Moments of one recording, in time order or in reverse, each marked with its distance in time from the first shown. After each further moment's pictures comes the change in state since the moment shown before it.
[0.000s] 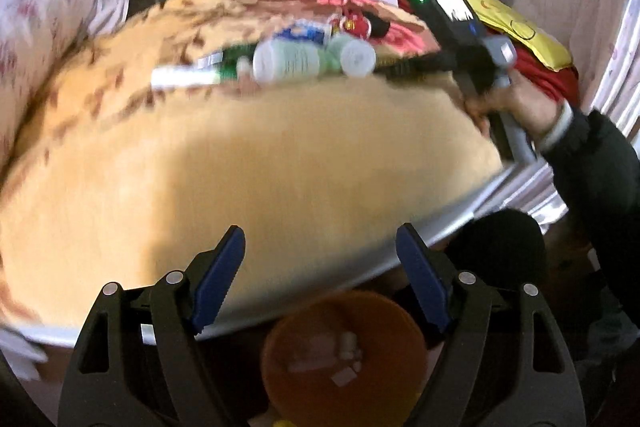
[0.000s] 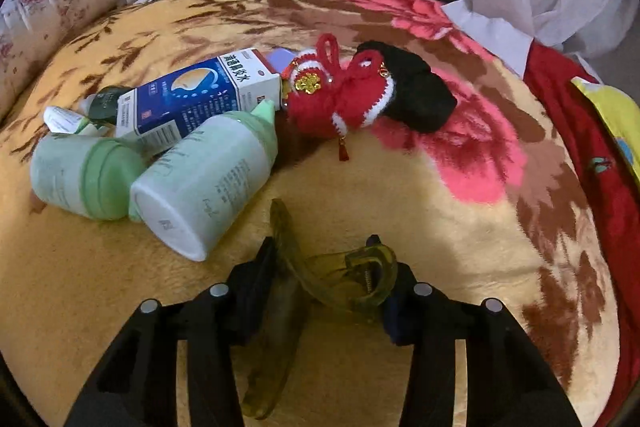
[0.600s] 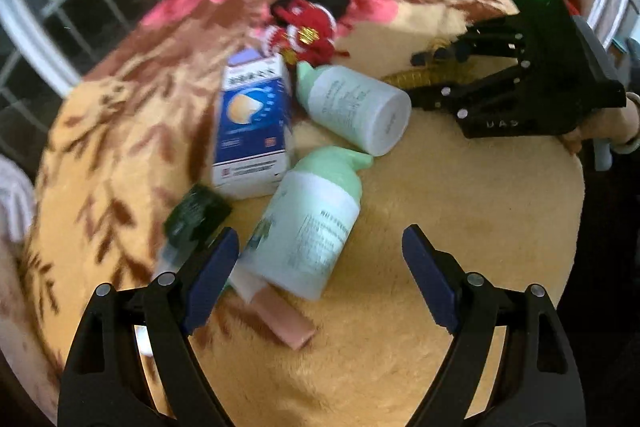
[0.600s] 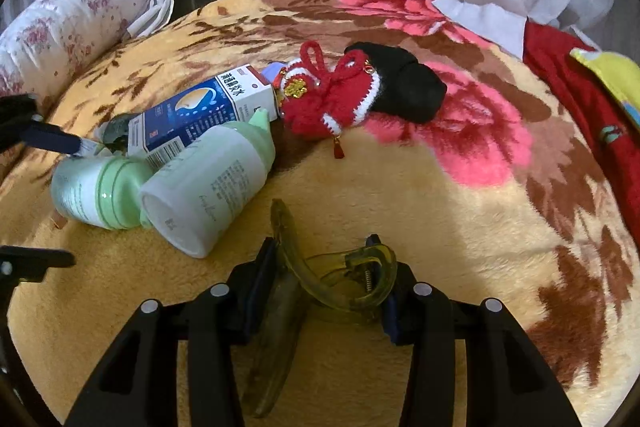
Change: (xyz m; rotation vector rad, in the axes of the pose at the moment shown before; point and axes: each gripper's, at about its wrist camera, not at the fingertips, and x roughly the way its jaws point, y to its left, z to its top) left arm 0.134 0.011 0.158 0.567 0.278 -0.111; right arm -0.001 -0.021 -0.007 0.114 -0.035 0.126
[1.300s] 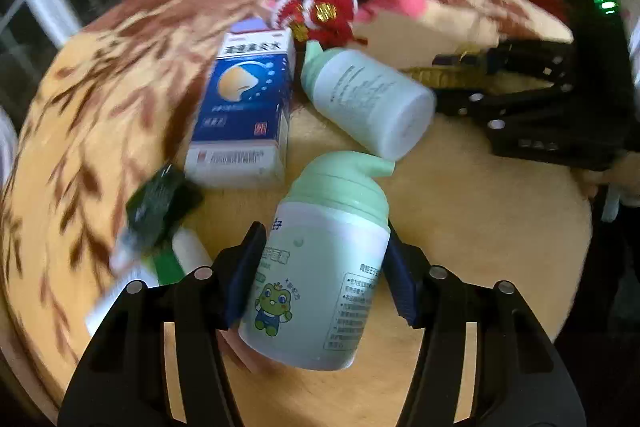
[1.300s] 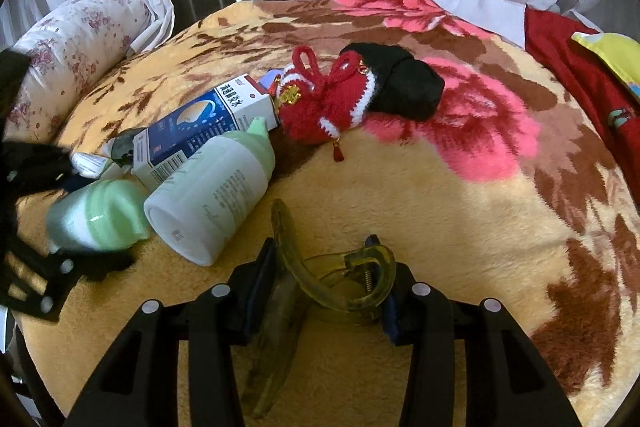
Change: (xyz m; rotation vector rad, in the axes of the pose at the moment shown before) left arm 0.010 -0.011 -0.011 -0.224 0.002 0.004; right arm -0.001 -0.008 0.000 0.042 -0.018 0.050
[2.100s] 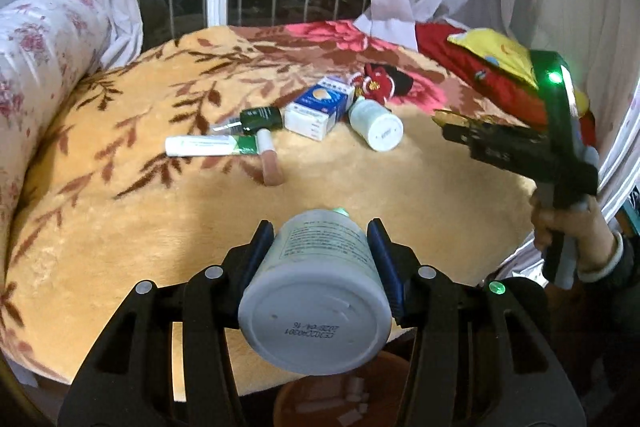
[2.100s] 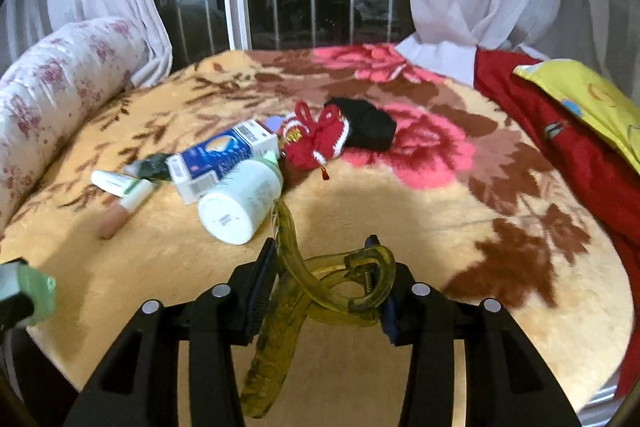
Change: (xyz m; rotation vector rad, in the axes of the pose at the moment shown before) left arm -0.109 -0.041 -0.121 -0.402 -0.380 0.124; right arm -0.084 0.021 -0.034 0.030 -0.184 -0.100
